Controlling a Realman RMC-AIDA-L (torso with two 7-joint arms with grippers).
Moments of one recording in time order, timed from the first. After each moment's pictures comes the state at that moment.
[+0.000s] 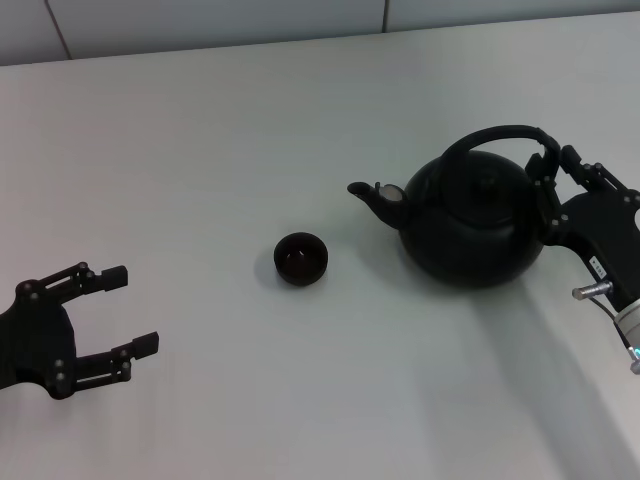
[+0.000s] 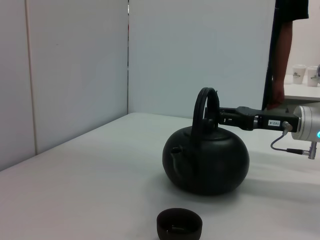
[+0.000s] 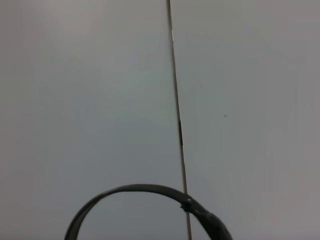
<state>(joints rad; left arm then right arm) -0.39 -2.00 0.53 0.46 2.08 1.71 -0.88 0.24 2.08 0.41 0.24 -2.03 -1.36 0.13</state>
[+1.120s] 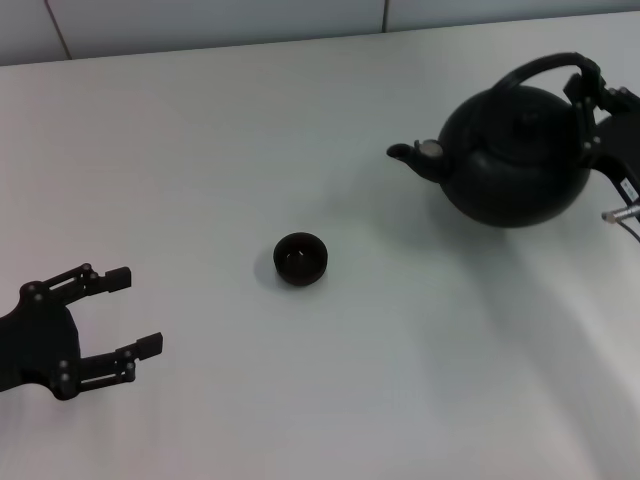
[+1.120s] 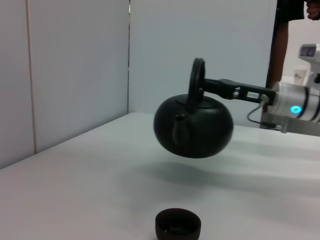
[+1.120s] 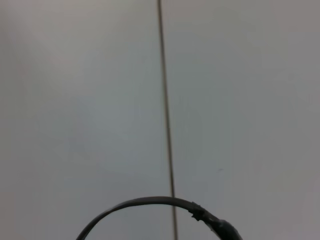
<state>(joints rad) -0.39 -2.00 0.53 0.46 2.08 1.71 -0.88 0.39 2.07 0.45 0.03 -2.04 -1.43 0.30</state>
